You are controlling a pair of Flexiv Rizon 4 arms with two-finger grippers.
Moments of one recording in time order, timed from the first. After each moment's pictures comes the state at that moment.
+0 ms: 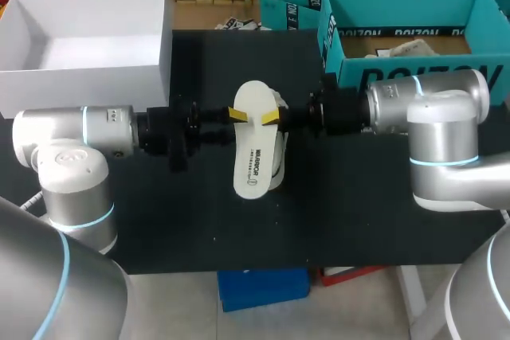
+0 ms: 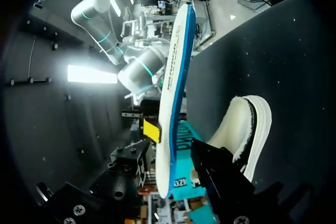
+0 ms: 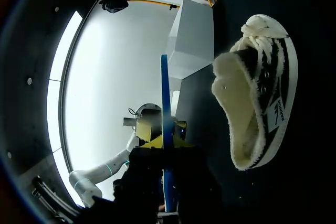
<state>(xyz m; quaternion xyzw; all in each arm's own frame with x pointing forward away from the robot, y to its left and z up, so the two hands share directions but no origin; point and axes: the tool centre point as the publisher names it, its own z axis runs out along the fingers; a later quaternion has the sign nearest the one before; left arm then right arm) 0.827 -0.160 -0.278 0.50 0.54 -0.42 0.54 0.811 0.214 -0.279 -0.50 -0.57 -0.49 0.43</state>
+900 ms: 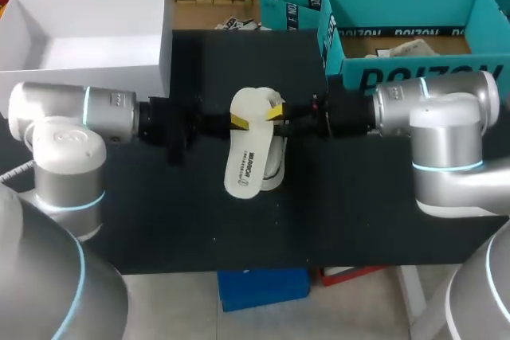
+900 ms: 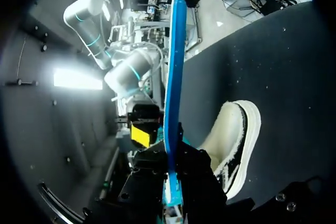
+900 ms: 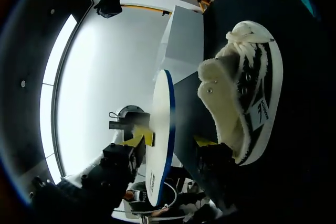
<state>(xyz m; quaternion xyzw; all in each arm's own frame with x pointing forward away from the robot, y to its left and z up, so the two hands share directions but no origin) 0.819 -0.158 -0.275 0.55 0.57 -0.40 0.47 0.814 0.200 -0.289 -0.53 -0.57 -0.49 0.39</state>
